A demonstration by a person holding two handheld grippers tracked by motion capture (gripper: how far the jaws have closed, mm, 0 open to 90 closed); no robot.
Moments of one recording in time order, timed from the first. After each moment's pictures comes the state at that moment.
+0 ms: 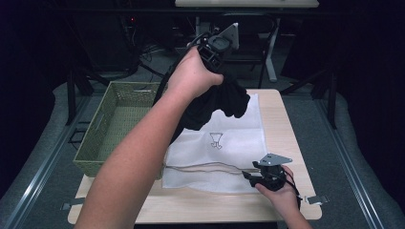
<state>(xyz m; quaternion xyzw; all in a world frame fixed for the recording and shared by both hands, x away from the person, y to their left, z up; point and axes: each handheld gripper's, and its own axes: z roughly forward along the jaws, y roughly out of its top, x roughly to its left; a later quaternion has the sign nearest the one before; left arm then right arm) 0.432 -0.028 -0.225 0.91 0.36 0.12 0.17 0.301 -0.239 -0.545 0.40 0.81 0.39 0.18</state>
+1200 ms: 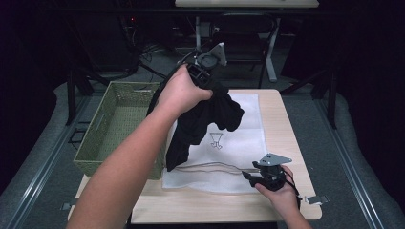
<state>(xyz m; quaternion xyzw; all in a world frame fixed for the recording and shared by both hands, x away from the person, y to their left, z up) 0.430 0.004 -0.269 0.91 0.37 0.09 0.18 0.301 -0.239 -0.545 0.39 0.81 0.39 0.18</state>
